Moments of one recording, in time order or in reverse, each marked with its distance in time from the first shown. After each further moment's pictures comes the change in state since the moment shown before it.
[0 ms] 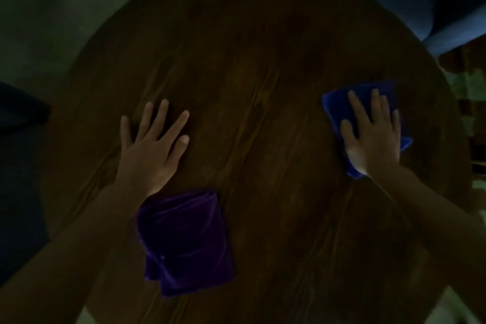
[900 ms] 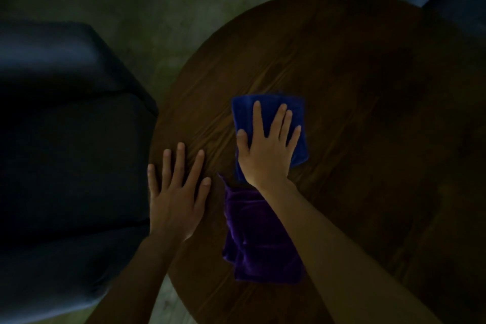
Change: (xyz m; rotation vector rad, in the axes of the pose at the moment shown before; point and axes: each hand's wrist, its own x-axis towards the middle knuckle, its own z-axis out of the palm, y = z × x) left_hand -0.140 -0.075 0.047 -0.131 0.072 -0.356; right_hand -0.073 -0.359 0.037 0.133 -0.078 -0.235
